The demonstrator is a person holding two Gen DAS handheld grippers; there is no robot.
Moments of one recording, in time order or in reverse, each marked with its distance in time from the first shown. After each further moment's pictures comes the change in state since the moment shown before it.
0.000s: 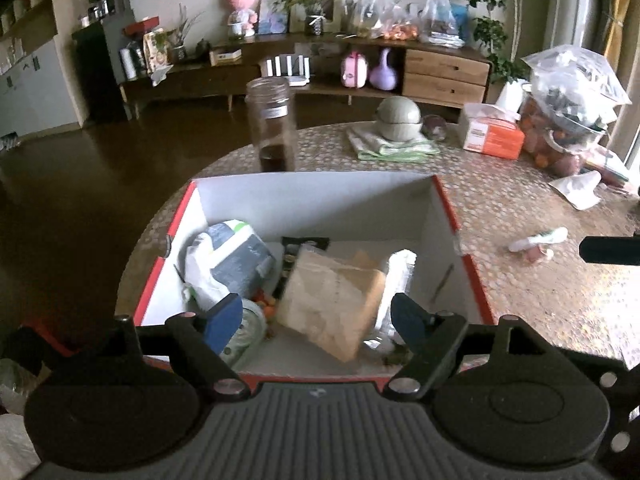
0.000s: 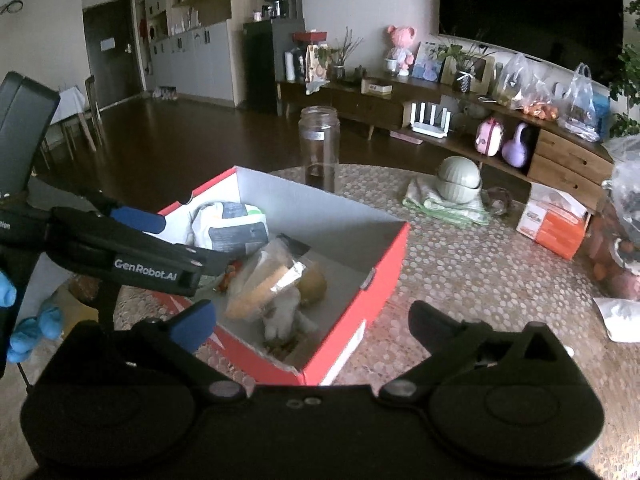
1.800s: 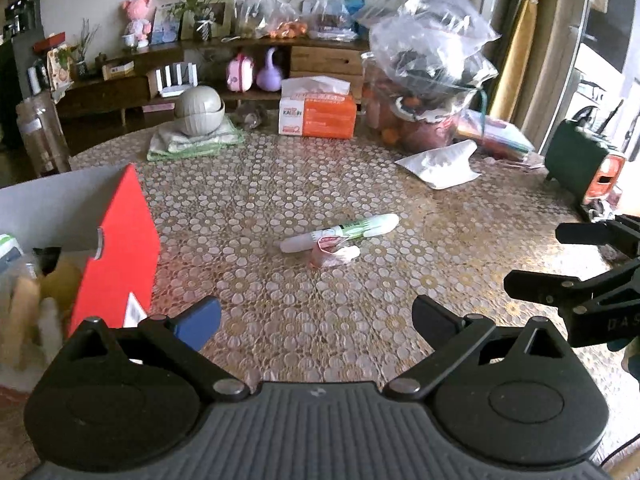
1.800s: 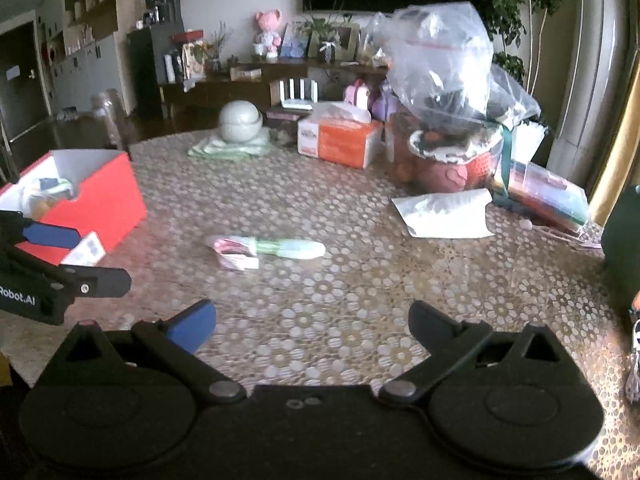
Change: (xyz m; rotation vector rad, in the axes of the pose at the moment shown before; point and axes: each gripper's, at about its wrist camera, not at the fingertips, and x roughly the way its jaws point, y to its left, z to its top) left arm 0.061 -0.240 -0.016 0.067 -0.029 -0.219; right arm -0.045 -0.249 -0.115 0.158 0.035 -0.244
